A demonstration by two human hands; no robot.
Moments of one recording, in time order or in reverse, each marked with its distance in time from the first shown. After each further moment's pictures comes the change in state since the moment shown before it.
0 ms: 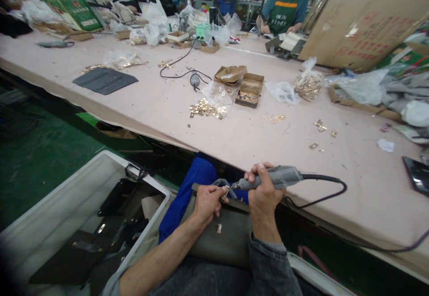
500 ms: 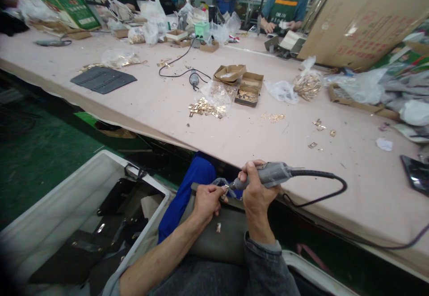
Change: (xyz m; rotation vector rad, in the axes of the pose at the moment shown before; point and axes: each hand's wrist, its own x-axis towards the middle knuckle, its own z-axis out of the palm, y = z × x) left_hand 0.001 -0.003 0.001 0.037 0.022 0.004; right_hand -0.015 -0.002 0.023 -0.124 -0.004 -0.077
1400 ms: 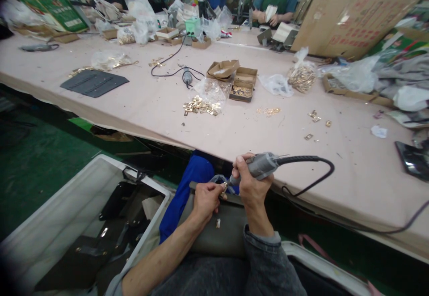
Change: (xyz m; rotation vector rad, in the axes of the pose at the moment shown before) left_hand -0.003 0.004 0.000 0.074 -0.015 0.033; right_hand 0.003 0.001 -0.003 -0.108 -0.117 -0.055
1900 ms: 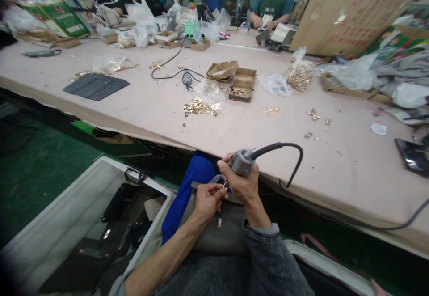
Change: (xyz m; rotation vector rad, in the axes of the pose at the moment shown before) left_hand -0.005 -0.009 -0.006 -0.133 -0.146 0.071; right_hand -0.001 -0.001 -0.004 -0.094 -0.330 0.157
